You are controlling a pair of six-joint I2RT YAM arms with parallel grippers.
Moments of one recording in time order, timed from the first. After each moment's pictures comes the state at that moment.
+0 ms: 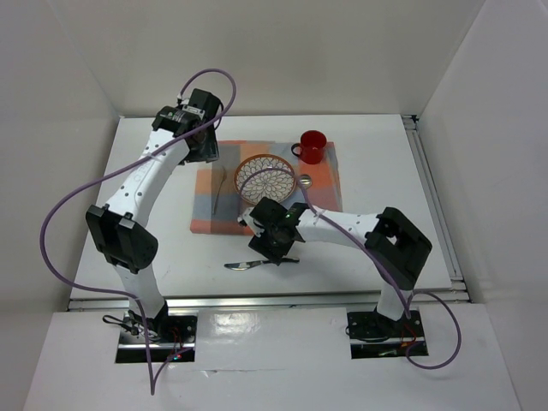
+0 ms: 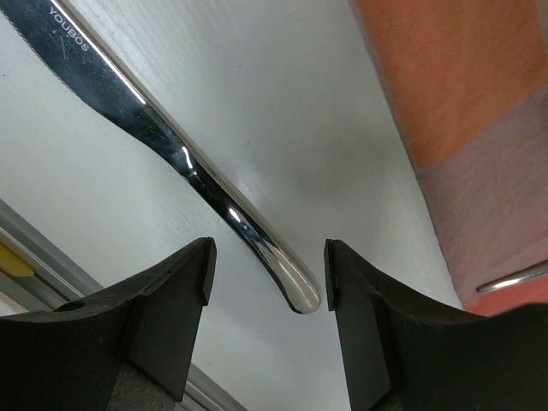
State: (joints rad) left arm -0.35 1.82 1.99 -1.24 -0.45 -0.51; right arm 0.95 1.76 1.15 -0.58 -0.01 -0.08
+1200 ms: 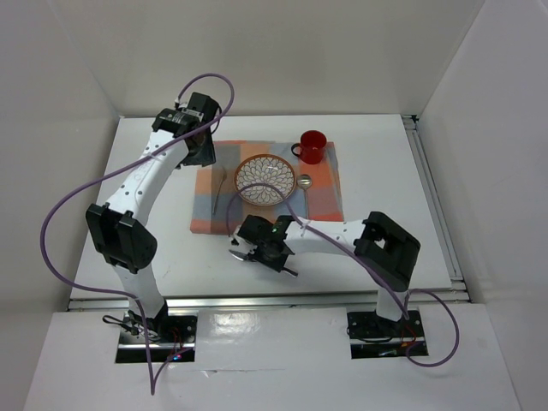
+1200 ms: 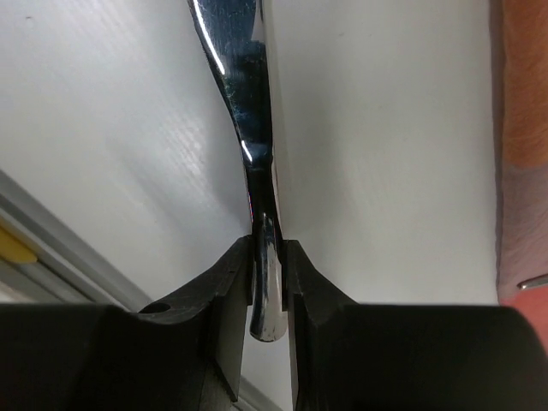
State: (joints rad) left arm -0.33 1.82 1.95 -1.24 -0.48 -0.51; right arm 1.06 1.82 1.17 -0.64 0.07 -0.08
